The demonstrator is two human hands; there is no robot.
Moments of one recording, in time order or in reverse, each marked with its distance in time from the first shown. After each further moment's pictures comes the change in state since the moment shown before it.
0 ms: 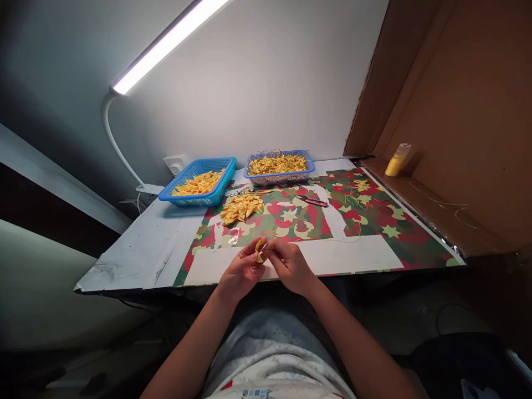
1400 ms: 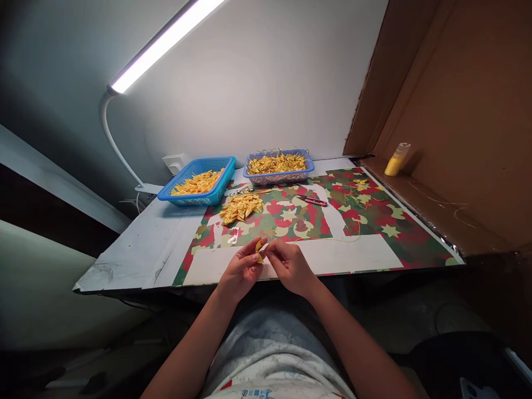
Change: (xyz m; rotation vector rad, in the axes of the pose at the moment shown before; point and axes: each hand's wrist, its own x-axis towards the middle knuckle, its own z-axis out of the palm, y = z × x) left_hand 0.000 -0.001 0.002 0.019 0.041 0.025; right_hand -0.004 0.004 0.000 -0.017 0.000 0.040
